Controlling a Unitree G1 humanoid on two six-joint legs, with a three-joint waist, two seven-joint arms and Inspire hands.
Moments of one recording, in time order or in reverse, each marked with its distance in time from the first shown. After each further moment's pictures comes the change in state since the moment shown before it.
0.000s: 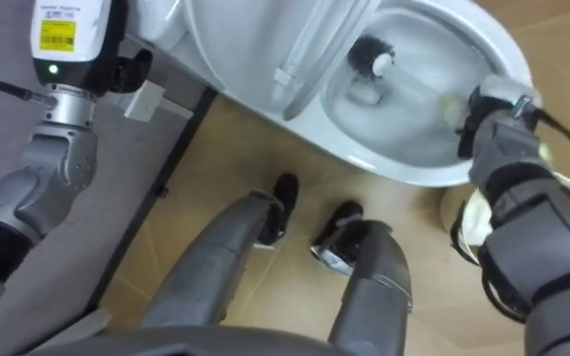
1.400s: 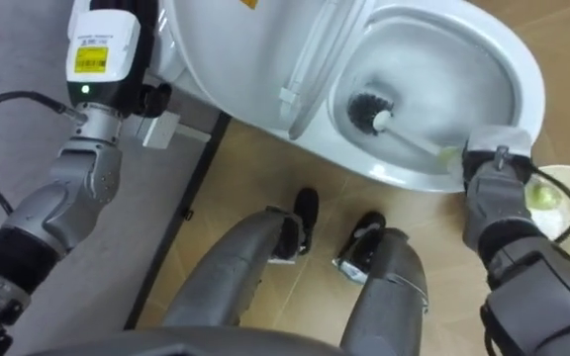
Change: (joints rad) left arm 0.032 -0.107 -0.034 0.030 -0.068 0.046 -0.110; right arm 0.288 0.043 0.018 -0.119 -0.317 0.098 -0.006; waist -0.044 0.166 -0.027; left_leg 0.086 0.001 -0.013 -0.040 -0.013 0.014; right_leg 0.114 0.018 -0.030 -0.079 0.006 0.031
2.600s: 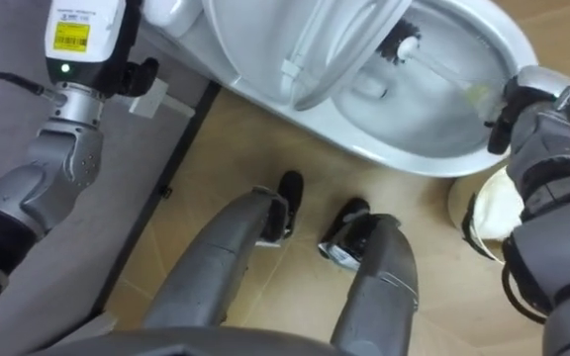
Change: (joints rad) left arm -0.080 0.076 -0.011 0.037 0.050 -0.081 0.035; right arm -0.237 -0.085 -0.001 0.132 0.101 -0.157 0.049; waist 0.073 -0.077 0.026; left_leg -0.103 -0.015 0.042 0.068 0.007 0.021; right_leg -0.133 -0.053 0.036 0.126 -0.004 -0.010
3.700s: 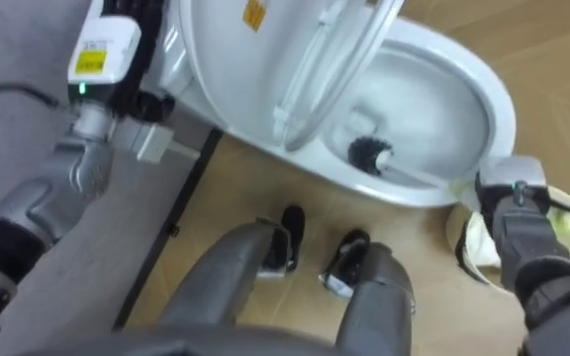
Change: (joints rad) left arm 0.062 -0.026 0.008 0.030 -0.118 -0.044 -0.132; right arm 0.425 -0.017 -0.024 -0.180 -0.199 0.034 -0.091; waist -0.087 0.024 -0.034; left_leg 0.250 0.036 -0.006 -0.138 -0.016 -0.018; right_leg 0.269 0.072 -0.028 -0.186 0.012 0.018
